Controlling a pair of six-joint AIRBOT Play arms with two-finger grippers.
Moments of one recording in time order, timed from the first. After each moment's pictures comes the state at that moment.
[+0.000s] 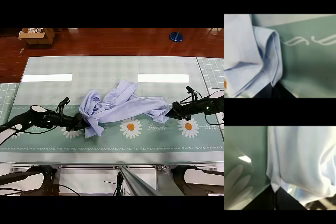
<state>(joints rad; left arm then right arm) -0.01 -1.40 0.54 0.52 -1.03 -1.03 -0.38 -1.47 0.87 -0.90 1.23 1.16</state>
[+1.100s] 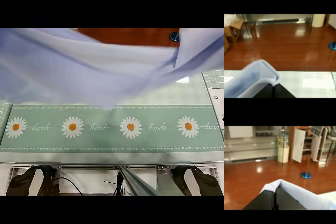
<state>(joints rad) 0.37 -0.55 1.55 0.79 -1.08 -1.20 -0.38 -0.61 1.57 -1.07 1.25 1.41</state>
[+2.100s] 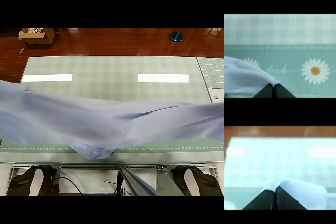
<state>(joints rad) 0.37 -0.53 1.37 1.18 -1.48 -1.36 -0.36 -0.58 1.41 -1.20 1.81 1.47</state>
